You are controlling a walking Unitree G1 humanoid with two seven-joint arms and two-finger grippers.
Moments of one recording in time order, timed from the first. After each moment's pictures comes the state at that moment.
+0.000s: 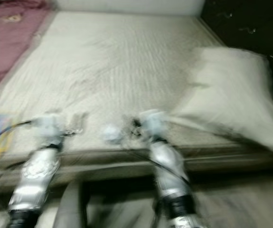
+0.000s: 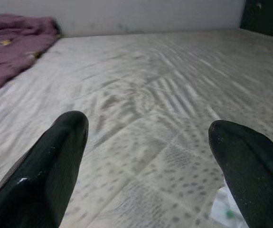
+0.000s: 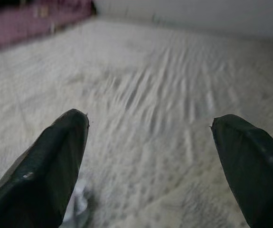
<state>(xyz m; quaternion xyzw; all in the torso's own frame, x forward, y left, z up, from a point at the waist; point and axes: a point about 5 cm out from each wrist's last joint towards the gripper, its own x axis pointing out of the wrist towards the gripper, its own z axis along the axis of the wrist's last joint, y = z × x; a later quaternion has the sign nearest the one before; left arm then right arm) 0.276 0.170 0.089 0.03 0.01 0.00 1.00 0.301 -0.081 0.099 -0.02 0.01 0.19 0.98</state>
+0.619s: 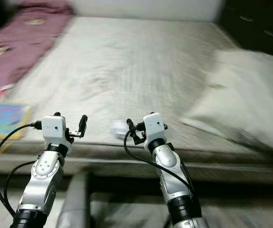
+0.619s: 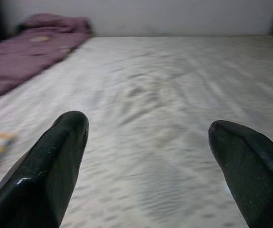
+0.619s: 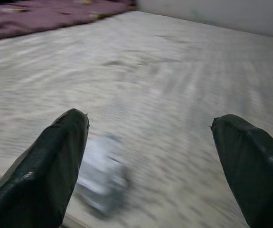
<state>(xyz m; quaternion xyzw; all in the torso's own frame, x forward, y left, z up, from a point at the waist) 0.279 0.149 0.091 0.02 0.00 -0.02 1.00 0.297 -0.103 0.085 -0.04 0.03 0.17 0.98</state>
